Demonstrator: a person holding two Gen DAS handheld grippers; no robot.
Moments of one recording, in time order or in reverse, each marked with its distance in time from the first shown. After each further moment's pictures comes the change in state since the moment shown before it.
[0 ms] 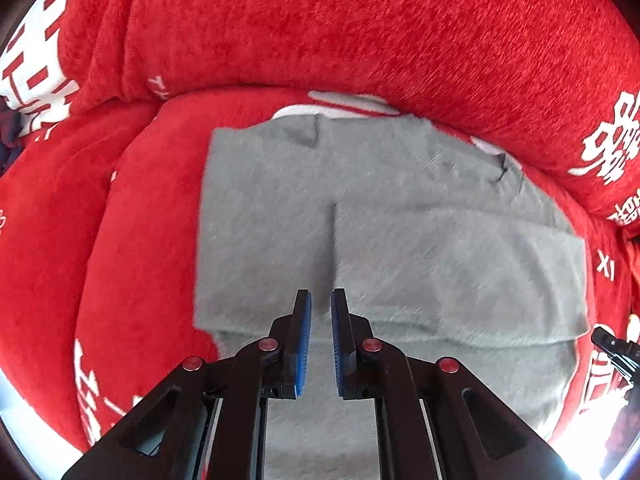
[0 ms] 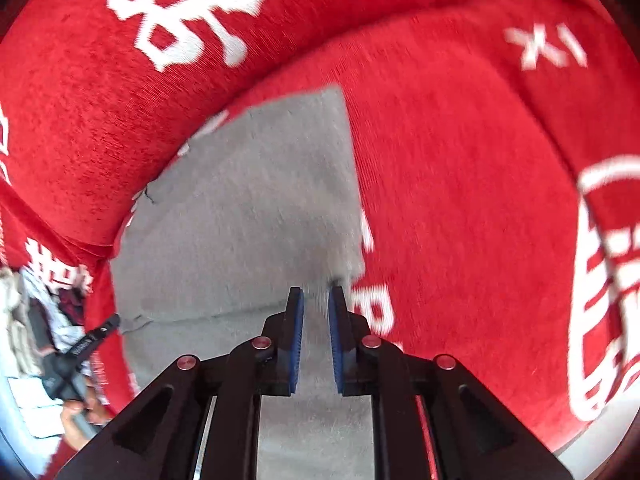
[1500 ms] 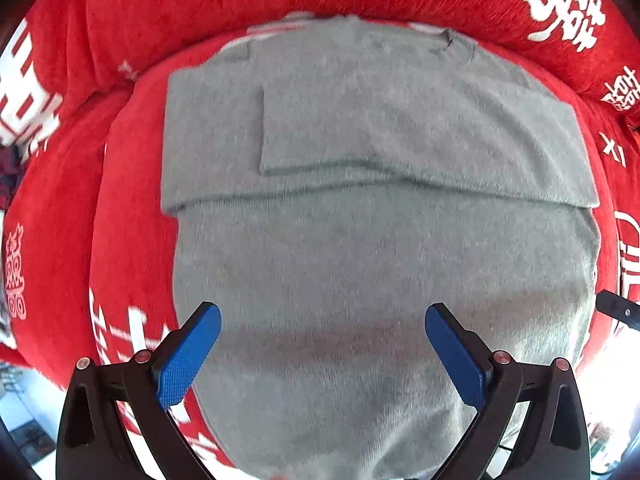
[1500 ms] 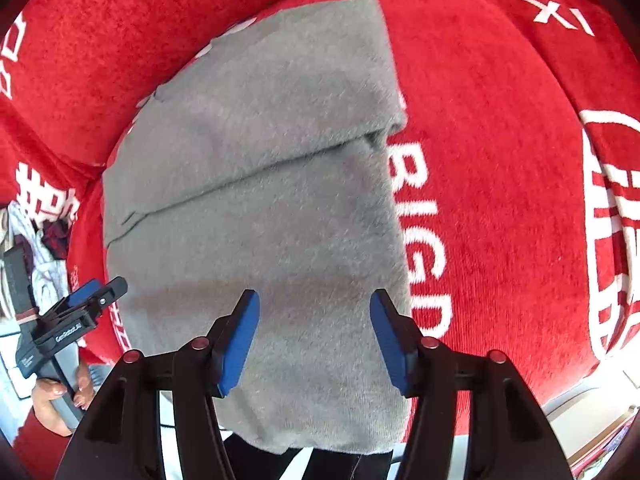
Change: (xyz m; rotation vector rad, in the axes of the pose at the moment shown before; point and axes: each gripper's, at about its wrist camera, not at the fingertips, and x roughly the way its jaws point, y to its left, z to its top) left arm -0.015 -0.047 -0.079 0.202 0.186 0.126; right arm 0.003 0.018 -0.082 -0.061 0.229 0.020
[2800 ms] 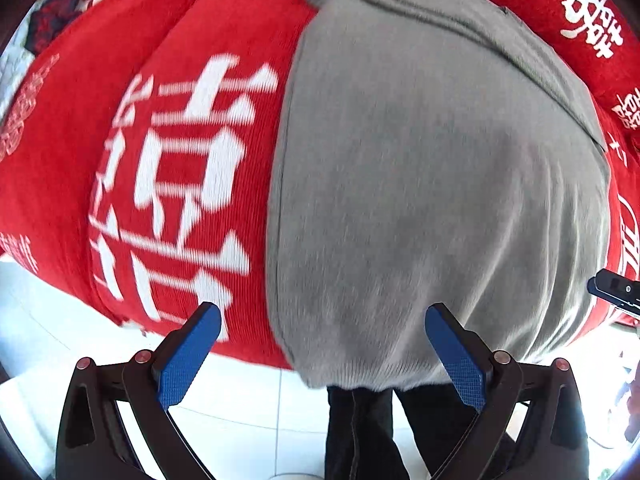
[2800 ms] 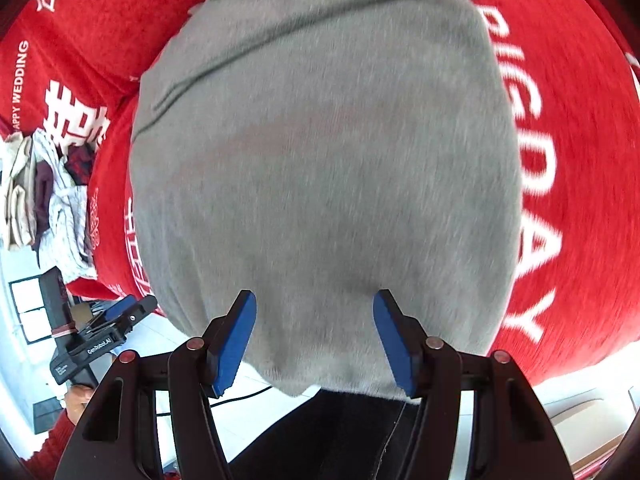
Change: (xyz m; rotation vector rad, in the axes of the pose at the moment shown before) left arm 0.015 0.105 -0.177 -0.200 0.045 -0.097; right arm 0.045 0.032 -0.089 -0.108 0.124 0.101
